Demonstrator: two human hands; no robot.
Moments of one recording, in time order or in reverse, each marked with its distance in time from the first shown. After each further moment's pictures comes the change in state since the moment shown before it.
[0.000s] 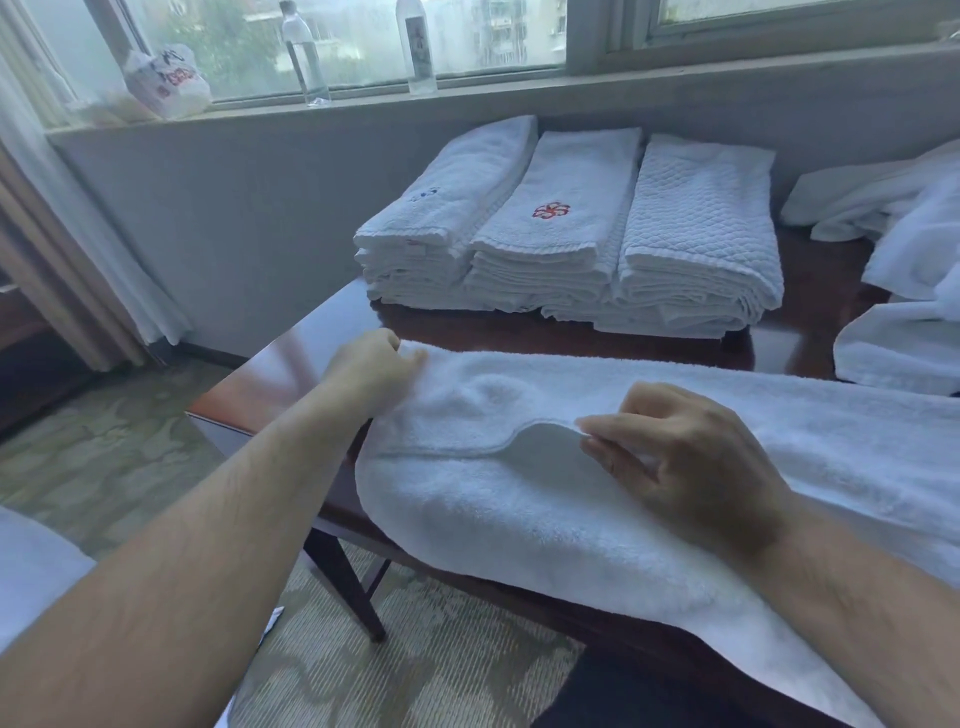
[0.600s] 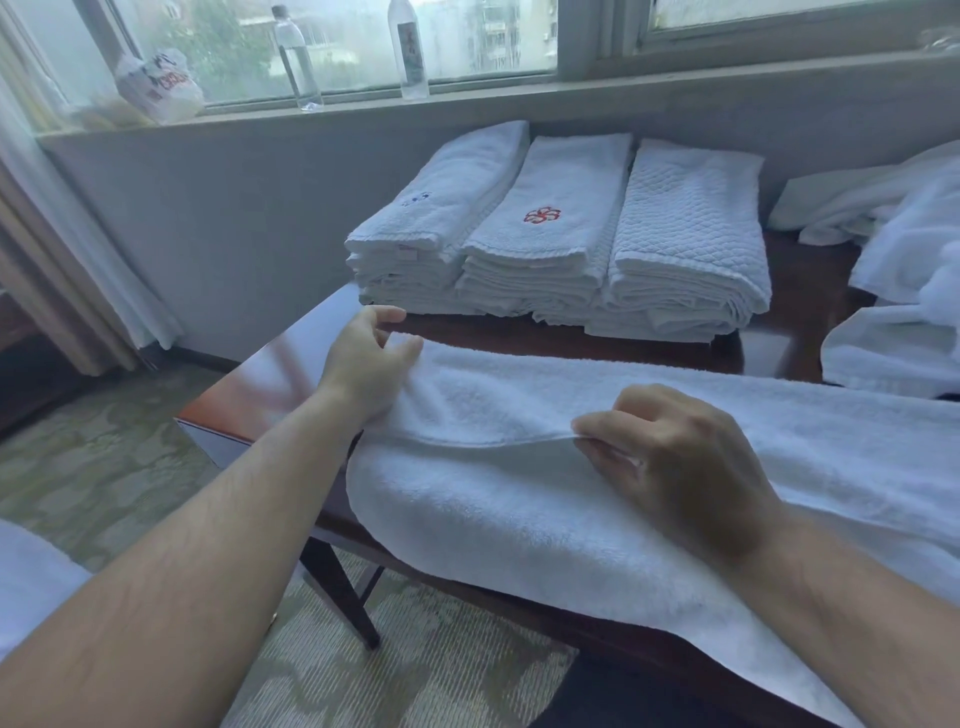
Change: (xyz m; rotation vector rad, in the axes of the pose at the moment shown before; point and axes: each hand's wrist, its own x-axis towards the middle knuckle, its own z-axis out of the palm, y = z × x) left_hand 0.009 -0.007 0.014 -0.521 0.149 0.091; right_hand 0.004 -0.010 -0.004 -0.127 0.016 0.014
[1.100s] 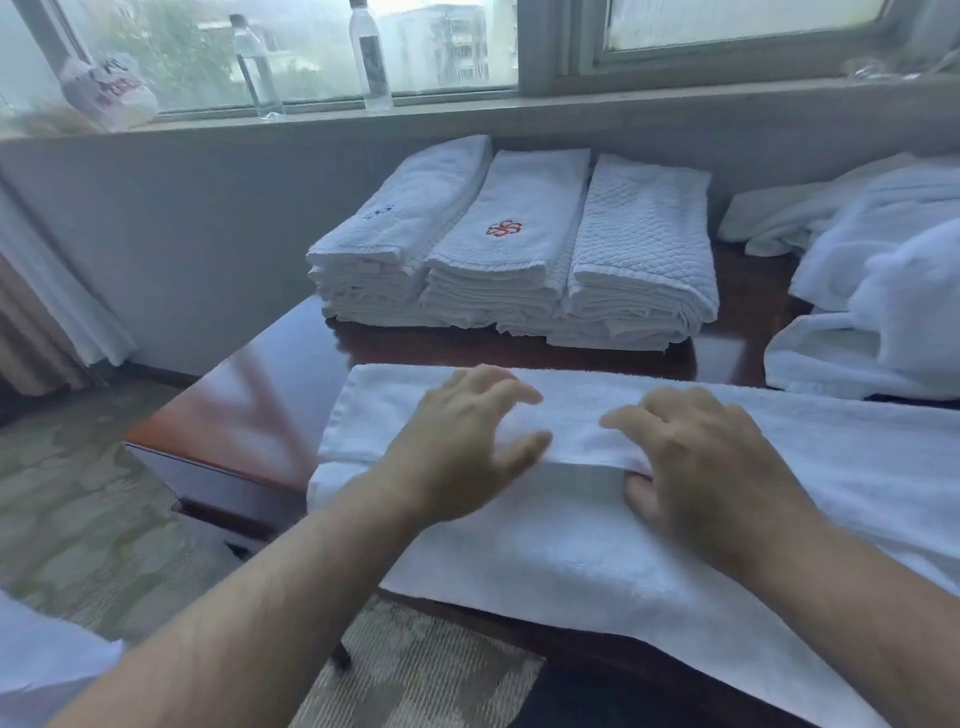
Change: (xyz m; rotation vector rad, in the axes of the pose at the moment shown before) left_hand -0.099 0.069 0.048 0.433 -0.394 0.617; right_hand -0.016 0.010 -0.039 -0.294 -0.400 0.323
